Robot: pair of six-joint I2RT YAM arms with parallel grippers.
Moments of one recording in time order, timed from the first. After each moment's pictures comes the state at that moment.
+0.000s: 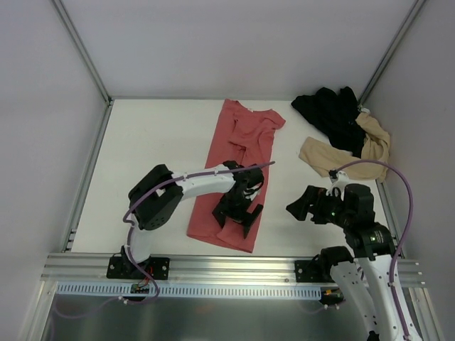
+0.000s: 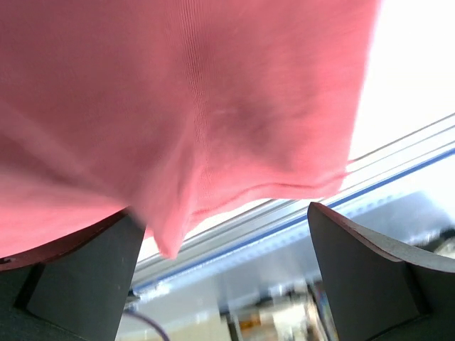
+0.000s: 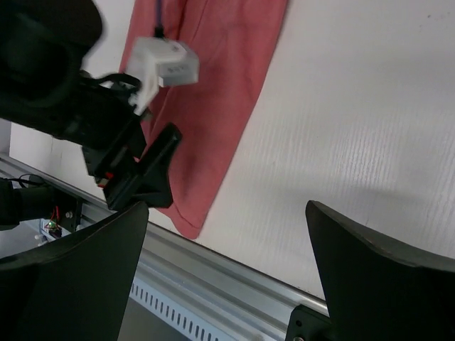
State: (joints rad) left arm -0.98 2.01 1.41 -1.00 0.32 -0.45; right arm 0.18 0.42 0.65 -0.86 -0.40 0.40
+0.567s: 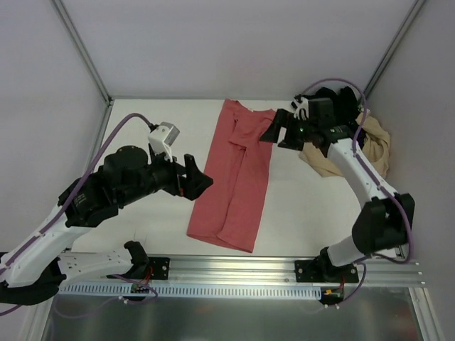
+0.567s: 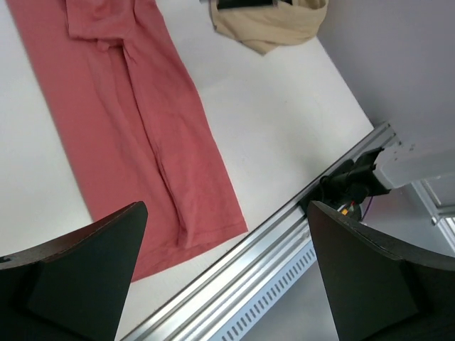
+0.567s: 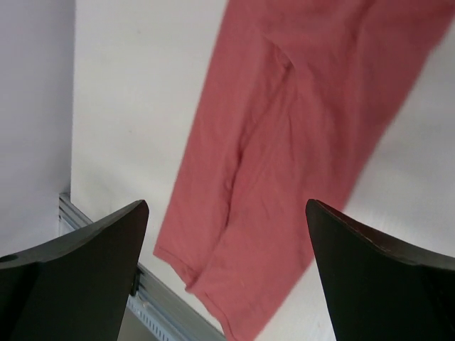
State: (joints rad) left arm -0.97 0.91 1.37 -0.84 -0.14 -0.50; right arm 0.25 1.48 1.28 -0.52 -0.47 0.46
